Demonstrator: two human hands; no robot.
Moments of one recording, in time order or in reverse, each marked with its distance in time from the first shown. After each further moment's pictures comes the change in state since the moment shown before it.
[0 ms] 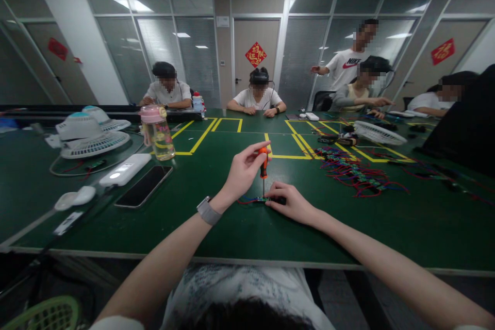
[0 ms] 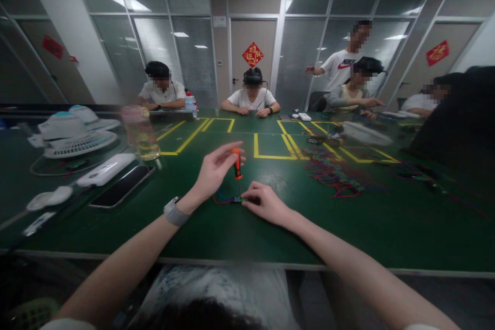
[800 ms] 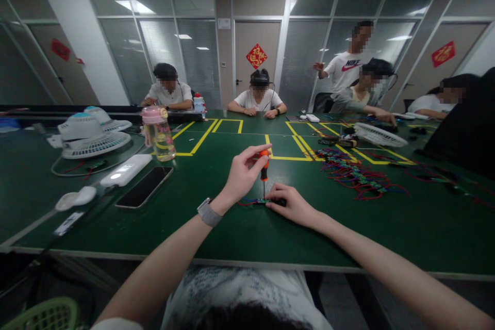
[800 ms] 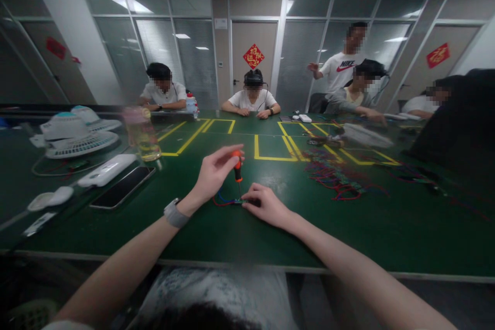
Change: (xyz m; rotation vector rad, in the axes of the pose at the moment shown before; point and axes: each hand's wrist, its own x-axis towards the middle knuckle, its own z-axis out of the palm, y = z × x) left_hand -0.001 0.001 0.000 0.060 0.009 0.063; right_hand 0.000 0.001 0.000 -0.009 -0.014 0.003
